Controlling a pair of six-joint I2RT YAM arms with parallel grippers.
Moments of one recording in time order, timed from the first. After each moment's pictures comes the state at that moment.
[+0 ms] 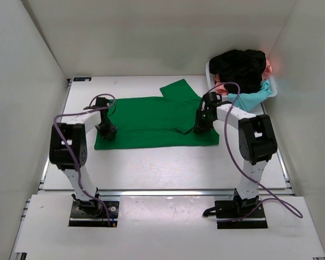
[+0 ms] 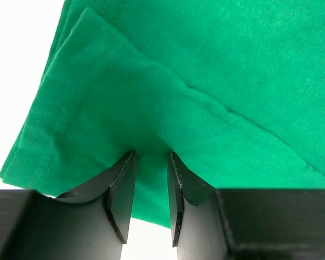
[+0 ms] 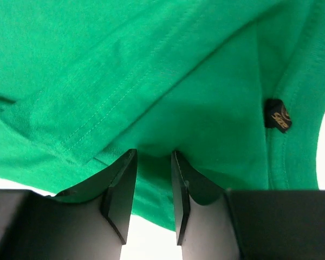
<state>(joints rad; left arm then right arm) -0.07 1.85 1.18 -0.62 -0.12 -0.66 0.26 1.95 1.31 -0.52 -0.19 0.32</state>
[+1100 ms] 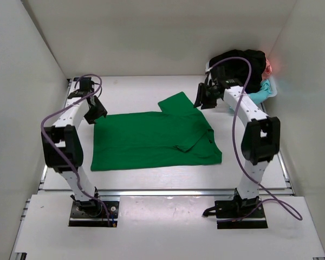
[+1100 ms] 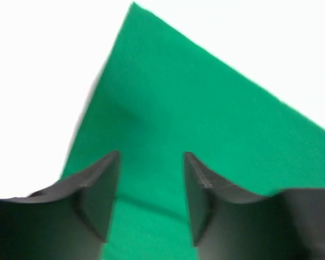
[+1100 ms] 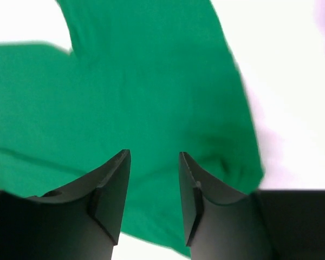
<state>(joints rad) 0.03 1.75 1.39 -0.74 -0.12 -0.57 0.21 1.86 1.63 -0.73 -0.23 0.32</state>
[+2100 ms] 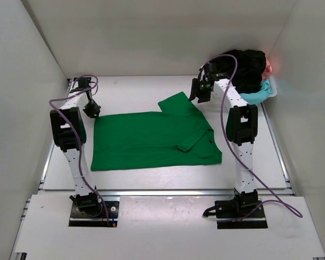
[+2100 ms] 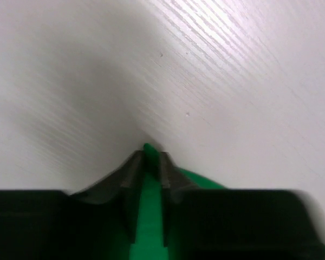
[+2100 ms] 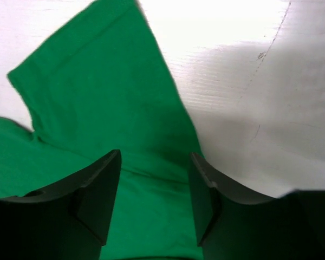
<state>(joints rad) 0.13 2.21 1.70 -0.65 -0.15 -0.56 0.18 2.38 2.17 -0.78 -0.24 0.27</state>
